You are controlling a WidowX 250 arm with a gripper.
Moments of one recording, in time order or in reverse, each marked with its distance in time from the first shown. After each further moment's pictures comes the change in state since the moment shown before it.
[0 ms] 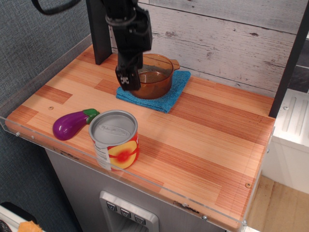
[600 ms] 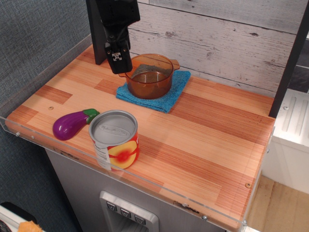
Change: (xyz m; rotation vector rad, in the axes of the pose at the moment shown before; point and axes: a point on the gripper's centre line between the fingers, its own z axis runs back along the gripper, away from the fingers) arm -0.007 -0.016 0.047 -0.048 -0.032 0.227
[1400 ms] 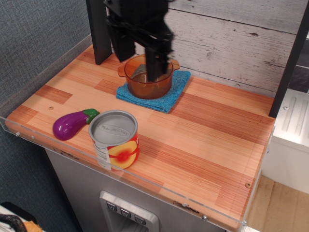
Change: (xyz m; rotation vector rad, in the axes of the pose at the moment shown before) arm 0.031 -0.060 0.029 0.110 0.085 0.635
